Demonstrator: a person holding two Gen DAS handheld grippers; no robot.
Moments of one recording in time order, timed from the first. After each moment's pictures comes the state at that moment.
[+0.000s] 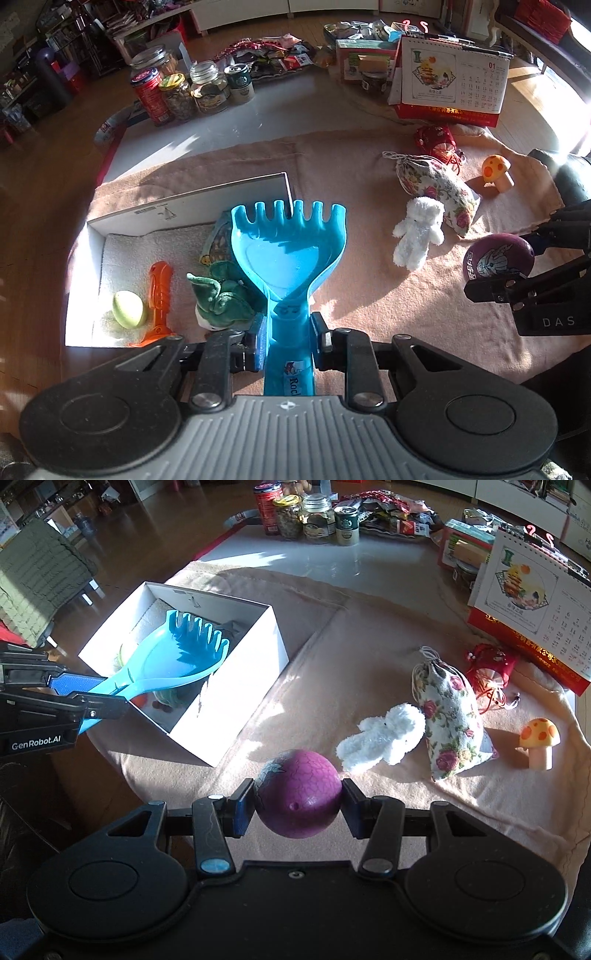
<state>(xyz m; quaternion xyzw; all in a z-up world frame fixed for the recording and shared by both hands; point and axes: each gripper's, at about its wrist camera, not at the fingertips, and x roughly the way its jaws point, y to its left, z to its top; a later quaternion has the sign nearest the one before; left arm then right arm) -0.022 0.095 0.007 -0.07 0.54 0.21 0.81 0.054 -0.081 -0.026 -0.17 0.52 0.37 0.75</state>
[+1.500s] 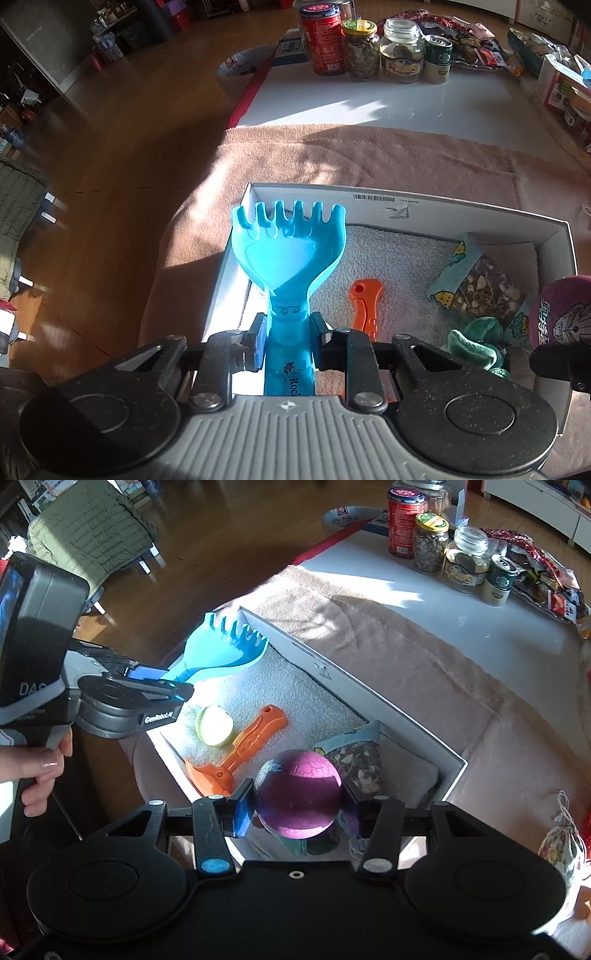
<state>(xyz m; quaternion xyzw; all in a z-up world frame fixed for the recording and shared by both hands) -0.043 0.334 -0.061 -0.12 0.56 0.36 0.74 0.068 0.146 -0.040 -0.22 0.52 0.46 0.69</state>
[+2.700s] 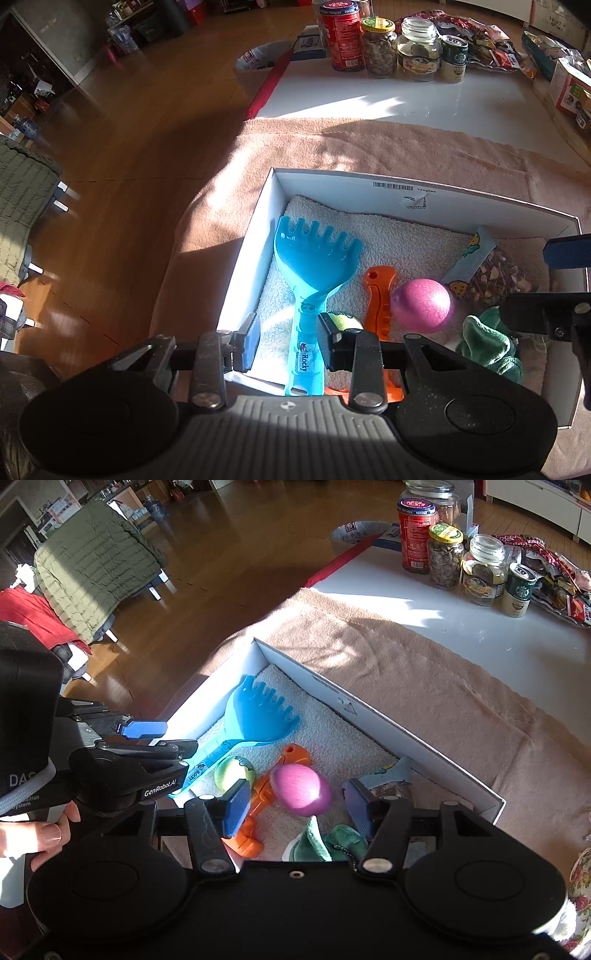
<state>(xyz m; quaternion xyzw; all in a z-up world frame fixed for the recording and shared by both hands) -0.061 0.326 -0.052 -0.12 0.56 0.38 0.73 0.076 0.159 -0.034 -0.16 0.51 0.48 0.70</state>
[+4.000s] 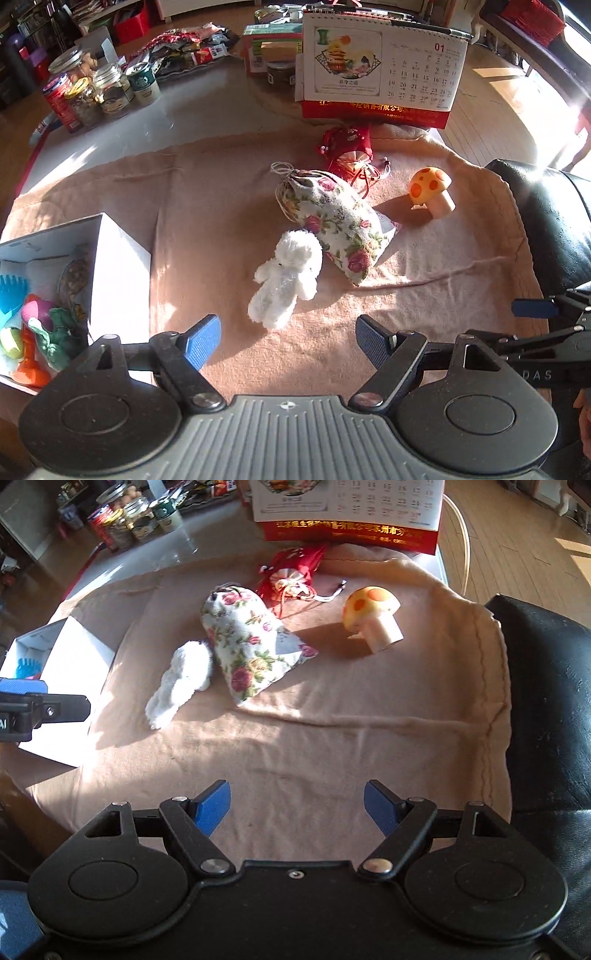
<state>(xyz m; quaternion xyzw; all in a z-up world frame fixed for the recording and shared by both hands) 0.135 -0.021 -0.049 -0.11 0.54 0.18 0.81 0.136 -0.271 -0.091 -0.07 0.58 0.21 0.78</state>
